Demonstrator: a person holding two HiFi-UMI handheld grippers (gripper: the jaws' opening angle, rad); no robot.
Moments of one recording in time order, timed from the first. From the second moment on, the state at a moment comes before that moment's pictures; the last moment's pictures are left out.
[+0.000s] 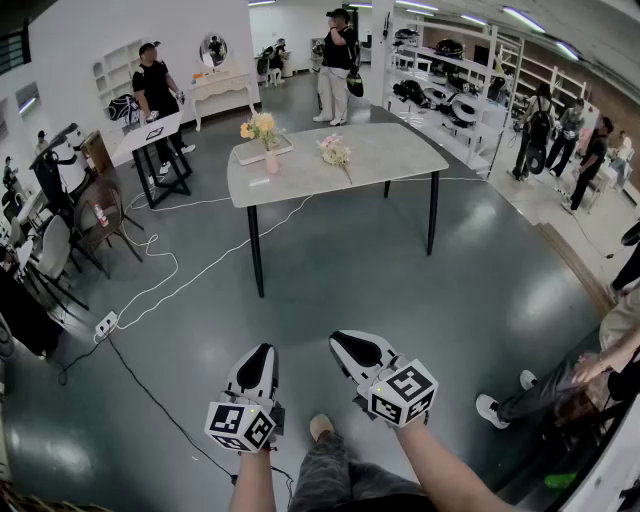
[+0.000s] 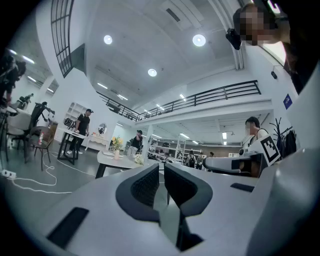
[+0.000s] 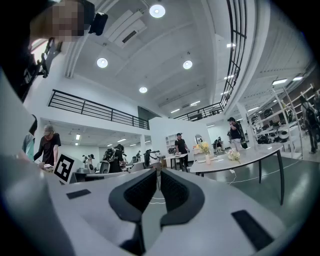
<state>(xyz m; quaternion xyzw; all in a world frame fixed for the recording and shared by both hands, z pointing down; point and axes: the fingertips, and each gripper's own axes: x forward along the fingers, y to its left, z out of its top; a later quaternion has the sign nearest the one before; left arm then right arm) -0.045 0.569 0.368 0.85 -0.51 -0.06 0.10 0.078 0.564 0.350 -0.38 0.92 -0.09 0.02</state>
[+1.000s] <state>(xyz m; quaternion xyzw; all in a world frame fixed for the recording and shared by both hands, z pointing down) -0.072 0.377 0.383 0.85 -0.52 -0.04 0.09 0.055 0.372 0.383 -0.38 0.92 -0.11 0.00</state>
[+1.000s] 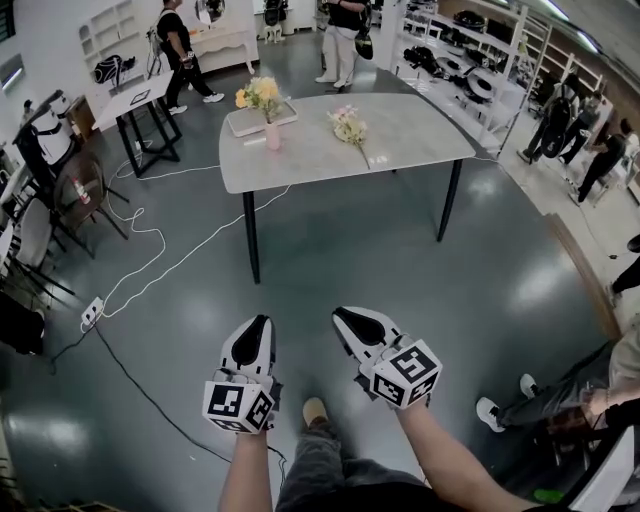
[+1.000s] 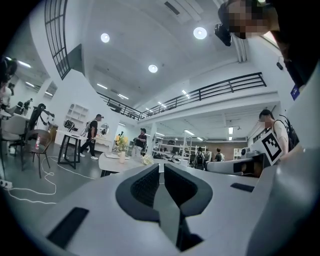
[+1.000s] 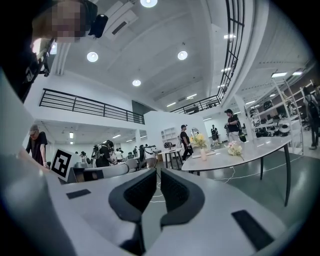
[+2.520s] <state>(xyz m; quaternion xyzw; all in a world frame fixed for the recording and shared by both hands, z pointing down) -0.098 0.072 0.380 0.85 -0.51 -0.04 0.09 0.001 0.068 0.381 -0.35 0.93 -0.11 0.01</state>
